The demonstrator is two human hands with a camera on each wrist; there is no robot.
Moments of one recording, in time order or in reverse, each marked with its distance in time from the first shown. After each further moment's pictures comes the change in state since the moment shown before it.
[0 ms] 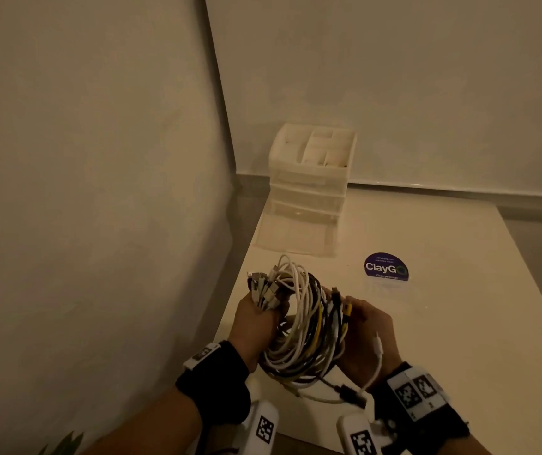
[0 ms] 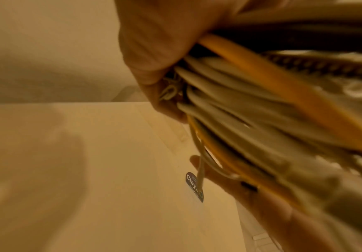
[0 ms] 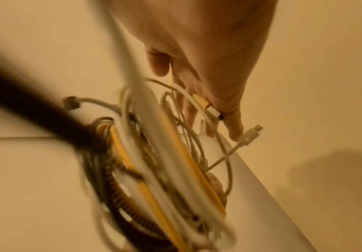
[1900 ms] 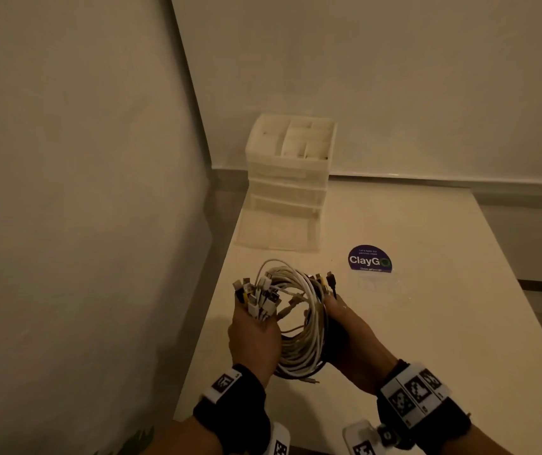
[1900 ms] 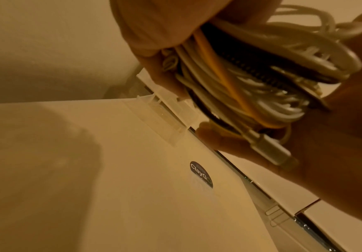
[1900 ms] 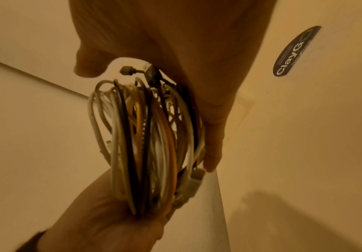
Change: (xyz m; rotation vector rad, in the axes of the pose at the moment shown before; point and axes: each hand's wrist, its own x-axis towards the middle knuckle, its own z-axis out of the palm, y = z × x) left_hand 0.021 -0.035 0.032 0.268 0.446 0.182; right_hand 0.023 -0.004 -0.030 -0.457 0.011 -0.074
